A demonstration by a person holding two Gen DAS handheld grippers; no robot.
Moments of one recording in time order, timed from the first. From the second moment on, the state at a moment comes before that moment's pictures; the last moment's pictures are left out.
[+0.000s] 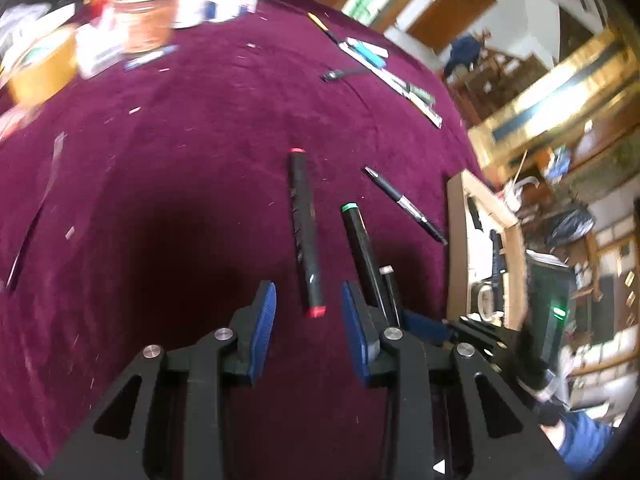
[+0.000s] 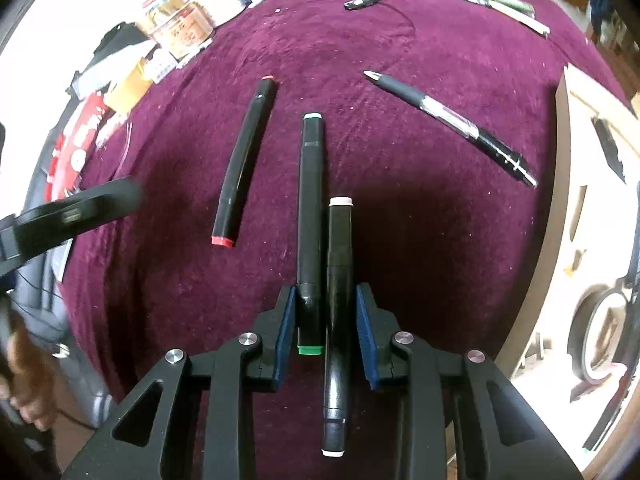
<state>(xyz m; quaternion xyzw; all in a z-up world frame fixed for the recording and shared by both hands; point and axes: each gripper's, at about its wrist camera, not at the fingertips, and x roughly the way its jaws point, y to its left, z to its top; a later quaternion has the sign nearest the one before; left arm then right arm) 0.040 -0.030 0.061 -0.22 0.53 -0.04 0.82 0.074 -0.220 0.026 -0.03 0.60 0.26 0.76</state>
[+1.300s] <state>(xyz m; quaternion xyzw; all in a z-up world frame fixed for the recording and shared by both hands) 0.030 -0.030 0.019 -0.06 0.54 -0.02 0.84 0.065 -0.236 0.045 0.00 0.60 0.22 0.77</state>
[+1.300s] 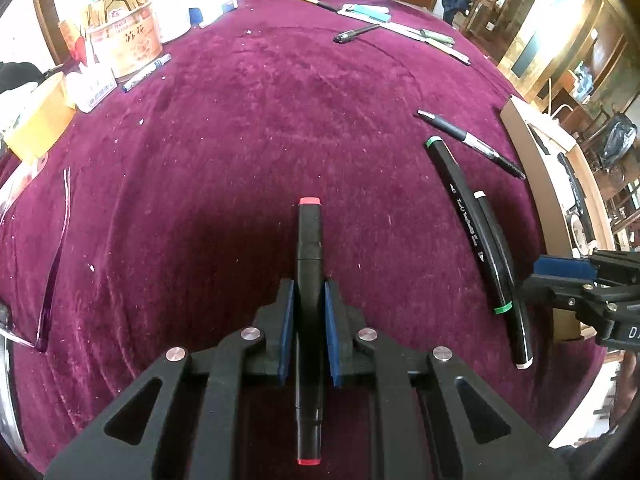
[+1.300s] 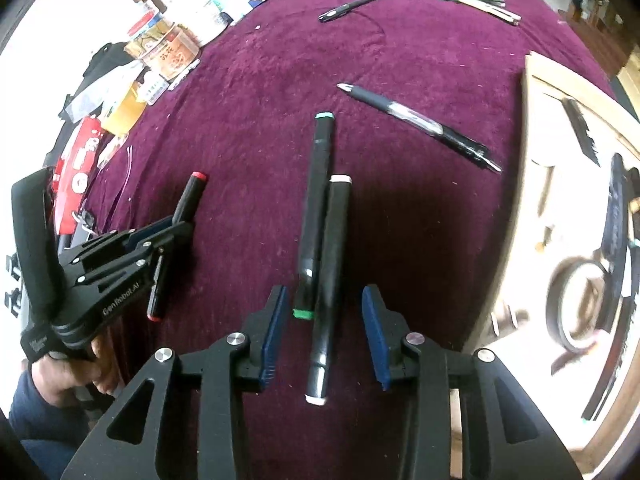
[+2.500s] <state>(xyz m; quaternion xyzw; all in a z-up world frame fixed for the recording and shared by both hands) 0.030 -0.031 0.019 -0.05 0.54 -0.02 0.84 0.071 -0.226 0.030 -0.01 0.60 0.19 0.78</state>
